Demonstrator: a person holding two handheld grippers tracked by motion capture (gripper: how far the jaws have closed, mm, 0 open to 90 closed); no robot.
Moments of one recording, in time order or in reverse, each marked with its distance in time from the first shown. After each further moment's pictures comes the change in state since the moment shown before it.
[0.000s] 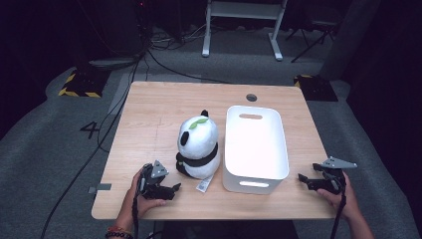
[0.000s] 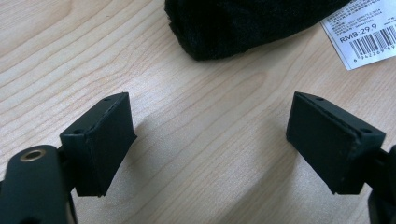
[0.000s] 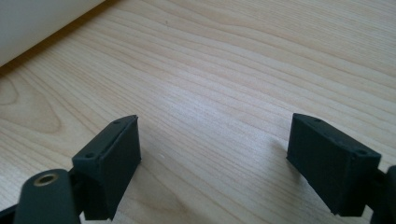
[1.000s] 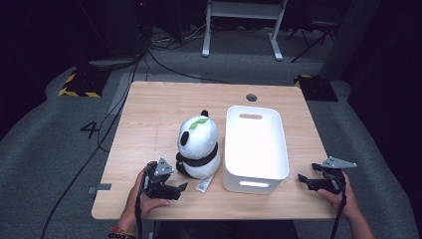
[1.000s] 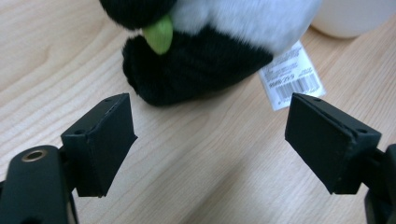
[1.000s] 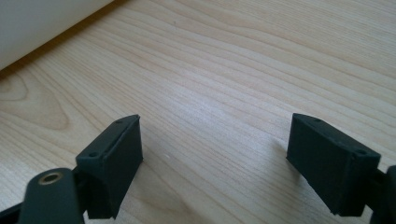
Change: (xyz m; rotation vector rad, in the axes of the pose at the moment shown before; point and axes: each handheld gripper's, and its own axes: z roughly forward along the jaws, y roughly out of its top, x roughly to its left) left arm -0.020 0.028 -0.021 -0.035 -0.058 0.002; right arm -0.001 0.000 0.000 -0.001 0.029 -0.018
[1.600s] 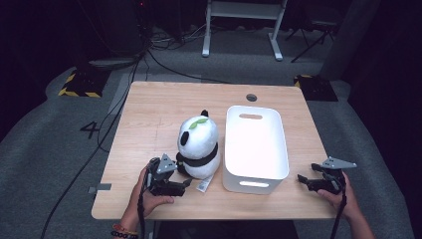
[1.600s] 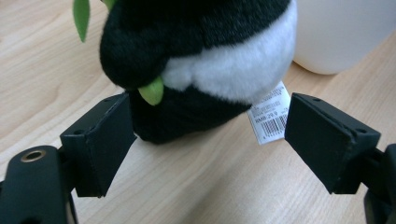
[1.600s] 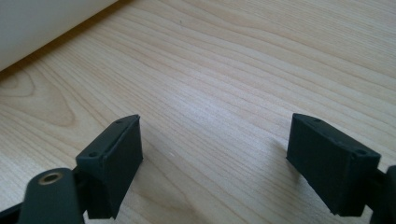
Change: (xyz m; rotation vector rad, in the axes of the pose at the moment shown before) left arm -0.009 0.019 -0.006 -0.055 0.016 0.008; right arm 0.001 0.000 0.000 0.002 0.012 -0.007
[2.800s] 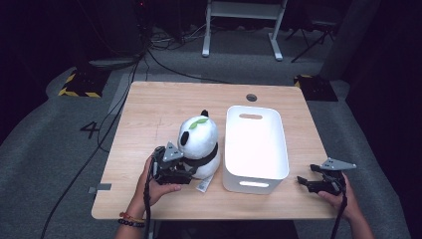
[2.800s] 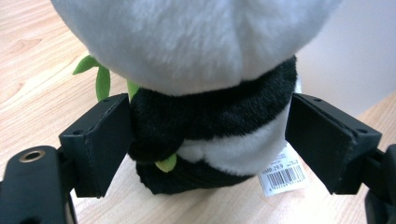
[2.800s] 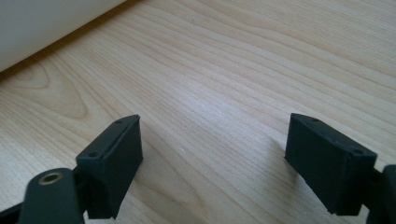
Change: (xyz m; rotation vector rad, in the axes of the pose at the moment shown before) left arm 0.003 0.032 0.005 -0.056 0.024 -0.004; right arm 0.002 -0.001 -0.001 -0.001 0.027 -0.032
